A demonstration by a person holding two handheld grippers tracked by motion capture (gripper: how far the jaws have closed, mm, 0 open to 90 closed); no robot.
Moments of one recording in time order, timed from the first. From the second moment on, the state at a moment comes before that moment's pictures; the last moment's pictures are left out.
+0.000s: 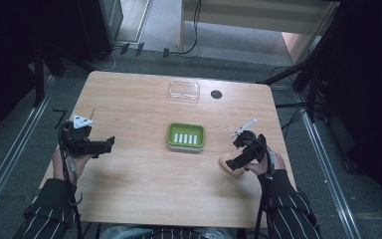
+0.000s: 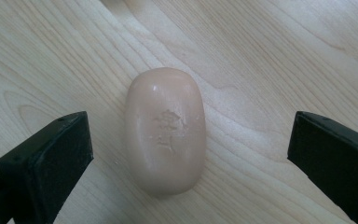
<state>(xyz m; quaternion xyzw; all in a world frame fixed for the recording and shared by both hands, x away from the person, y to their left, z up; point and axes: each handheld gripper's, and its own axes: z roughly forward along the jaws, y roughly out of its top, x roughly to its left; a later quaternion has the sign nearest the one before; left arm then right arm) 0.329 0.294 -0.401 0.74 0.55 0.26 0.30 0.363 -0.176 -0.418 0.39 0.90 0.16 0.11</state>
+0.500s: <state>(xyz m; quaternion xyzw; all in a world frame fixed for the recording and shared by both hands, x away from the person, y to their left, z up) 0.329 0.303 -0.400 0.74 0.54 0.24 0.34 0.365 -0.173 -0.424 0.38 0.91 0.16 0.10</state>
